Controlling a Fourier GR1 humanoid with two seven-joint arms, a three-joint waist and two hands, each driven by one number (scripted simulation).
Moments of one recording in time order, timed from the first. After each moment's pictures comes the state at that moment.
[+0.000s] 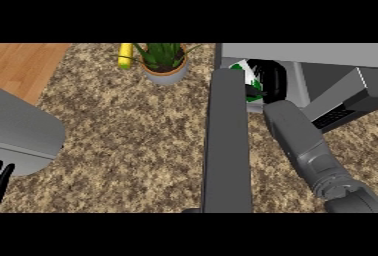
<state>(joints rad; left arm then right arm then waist) 0.39 0.12 0.39 -1.87 0.29 -0.50 -0.28 -1.02 -0.14 -0.09 -0.13 0.07 -0.74 -0.77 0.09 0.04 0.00</state>
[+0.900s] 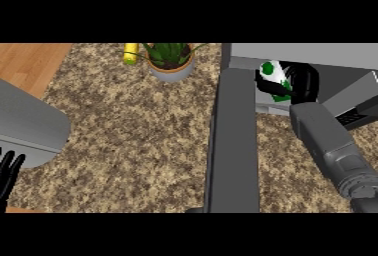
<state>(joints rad) 0.32 0.13 0.37 -1.82 0.28 -0.50 -0.27 -1.00 -0.26 -0.14 -0.07 0.06 -0.78 -0.73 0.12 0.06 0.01</state>
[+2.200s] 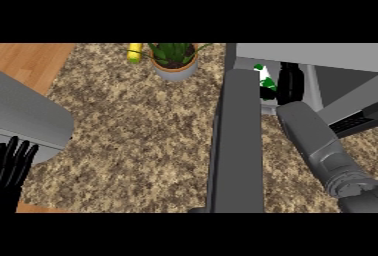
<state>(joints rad) 0.24 0.14 0.36 -1.72 0.22 -0.50 -0.31 -1.03 -0.21 -0.07 -0.05 0.14 -0.85 -0.68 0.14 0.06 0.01</state>
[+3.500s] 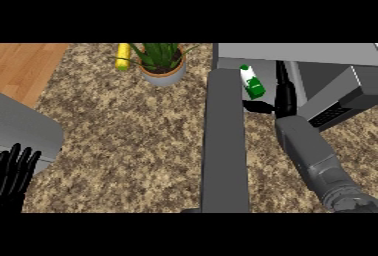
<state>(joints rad) 0.29 0.10 0.34 -1.74 0.19 -0.48 -0.34 -0.91 -0.17 -0.15 -0.13 0.07 -0.60 -0.84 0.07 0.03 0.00</state>
